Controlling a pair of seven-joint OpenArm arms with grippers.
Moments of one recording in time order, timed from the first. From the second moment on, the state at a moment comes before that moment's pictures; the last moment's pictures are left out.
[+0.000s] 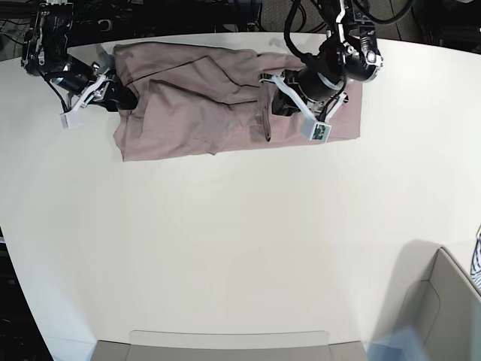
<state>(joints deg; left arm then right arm) 20.8 6.1 -5.9 115.5 -22.7 -18.3 65.2 -17.4 20.4 21.6 80.3 61.6 41.2 -56.3</state>
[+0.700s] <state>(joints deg) 23.3 6.1 -5.6 115.5 -22.7 -18.3 65.4 -11.7 13.0 12.8 84.8 44.3 42.0 -55.1</state>
